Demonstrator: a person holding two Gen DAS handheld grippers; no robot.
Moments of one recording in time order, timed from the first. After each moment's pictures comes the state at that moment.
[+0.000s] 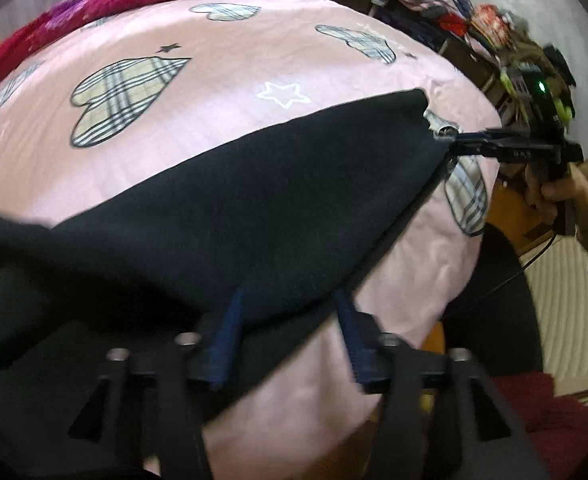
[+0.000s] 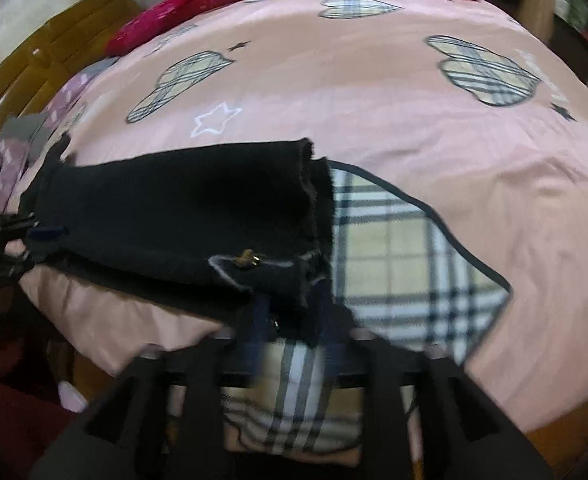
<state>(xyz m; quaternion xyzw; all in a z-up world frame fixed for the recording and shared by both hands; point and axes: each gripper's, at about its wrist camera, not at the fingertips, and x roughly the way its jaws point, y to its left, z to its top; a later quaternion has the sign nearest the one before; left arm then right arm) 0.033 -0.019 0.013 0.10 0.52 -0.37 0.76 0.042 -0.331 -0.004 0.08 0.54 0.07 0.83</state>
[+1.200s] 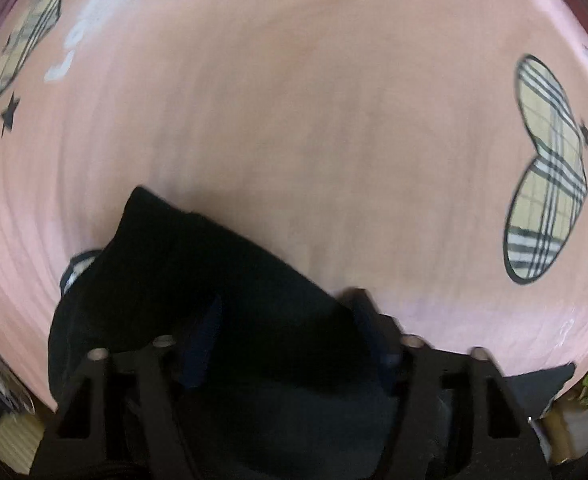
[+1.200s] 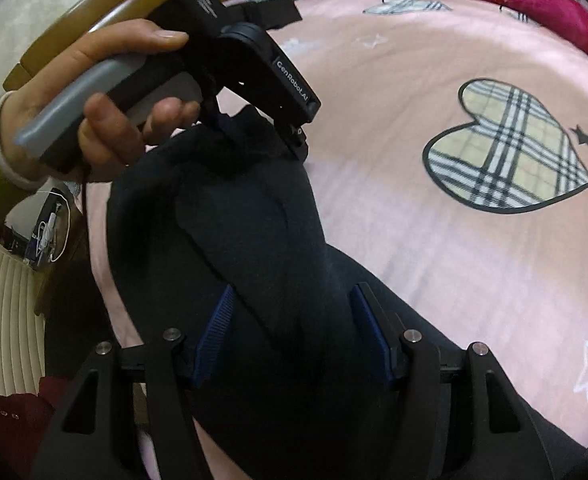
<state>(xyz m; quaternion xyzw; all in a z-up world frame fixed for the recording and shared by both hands) 0.332 0.153 -0.047 -0.05 0.76 0.02 0.64 0.181 -0.015 -0.008 0.00 0.54 0.35 0.76</state>
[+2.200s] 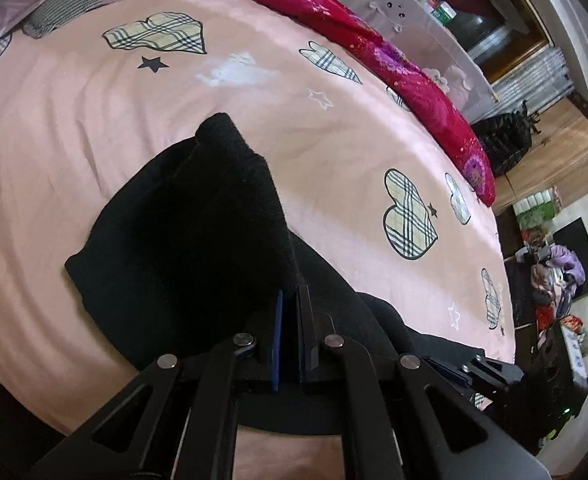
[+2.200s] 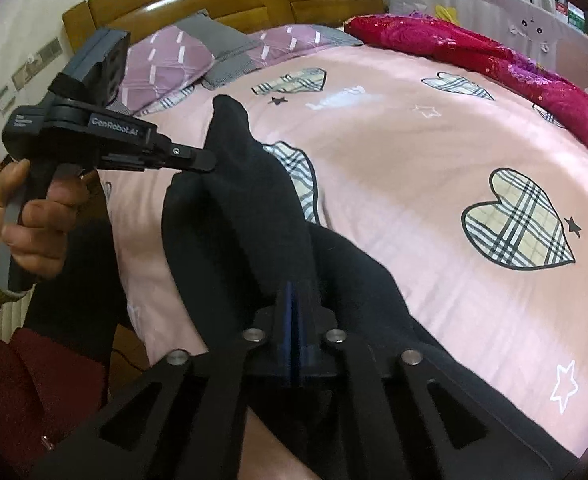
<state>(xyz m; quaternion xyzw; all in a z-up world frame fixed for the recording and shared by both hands) 0.072 0.278 0.049 -0.29 0.48 -0.06 0.82 0.095 0.024 0.039 -0.10 0.45 0.39 0.80</state>
